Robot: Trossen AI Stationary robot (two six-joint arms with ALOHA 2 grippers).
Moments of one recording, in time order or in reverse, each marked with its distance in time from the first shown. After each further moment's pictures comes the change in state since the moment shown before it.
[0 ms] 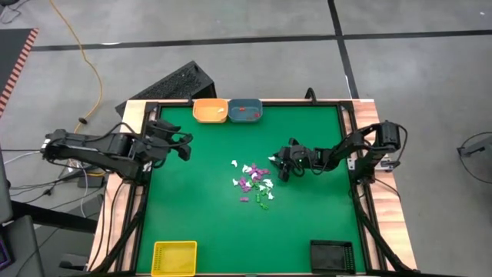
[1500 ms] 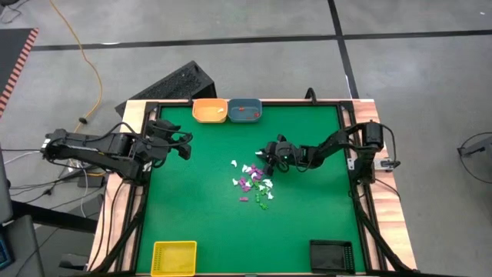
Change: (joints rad) left arm 0.000 -0.001 0.000 0.010 -0.018 -0.009; right arm -0.009 0.118 0.229 0.039 0.022 0.093
